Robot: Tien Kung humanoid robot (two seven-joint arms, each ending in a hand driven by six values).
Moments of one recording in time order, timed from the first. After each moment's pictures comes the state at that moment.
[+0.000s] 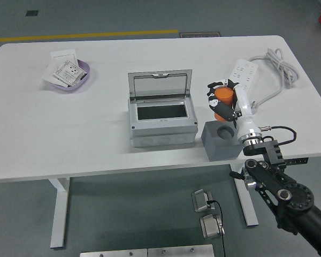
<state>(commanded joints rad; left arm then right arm) 0.05 0.08 -1.48 -0.18 1.60 -0.01 0.30 0.39 -0.15 0.97 1.13 -1.24 -0.47 0.31</state>
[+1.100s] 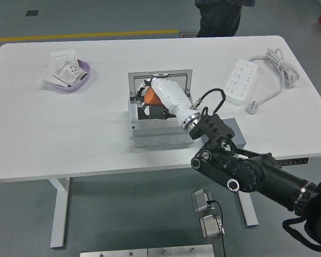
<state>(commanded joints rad) 0.05 0.10 -1.62 -0.18 1.69 -0.03 0.38 0.76 -0.05 0.49 0.94 -1.69 -0.46 0.01</state>
